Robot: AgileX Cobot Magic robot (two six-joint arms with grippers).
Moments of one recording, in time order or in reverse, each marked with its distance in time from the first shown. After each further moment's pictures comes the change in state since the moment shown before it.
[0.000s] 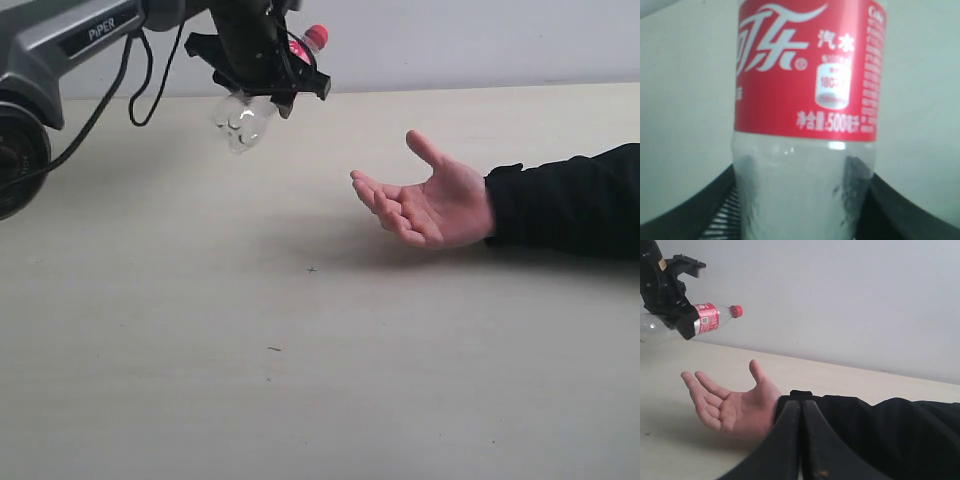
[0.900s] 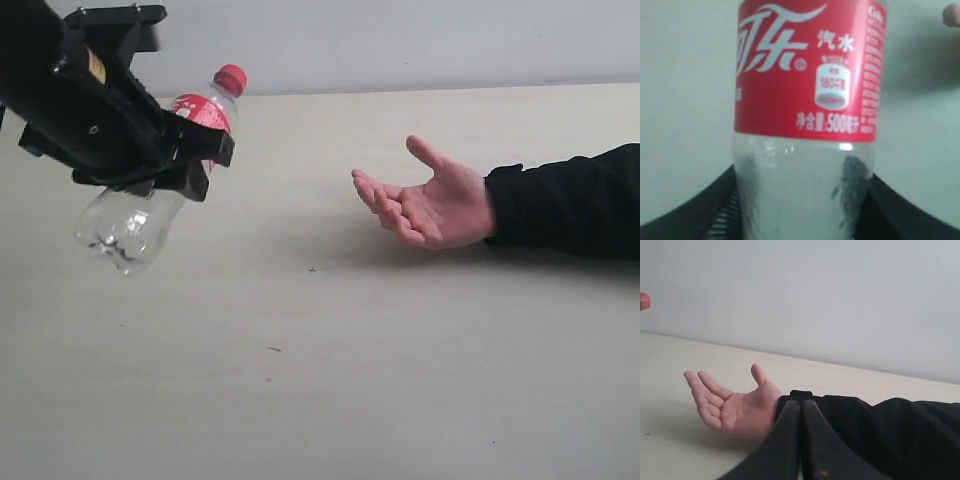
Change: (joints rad) left arm -0.026 -0.890 1.249 -0.178 -0.376 -0.161; right arm 0.000 0.000 0.000 0.000 0.000 0.000
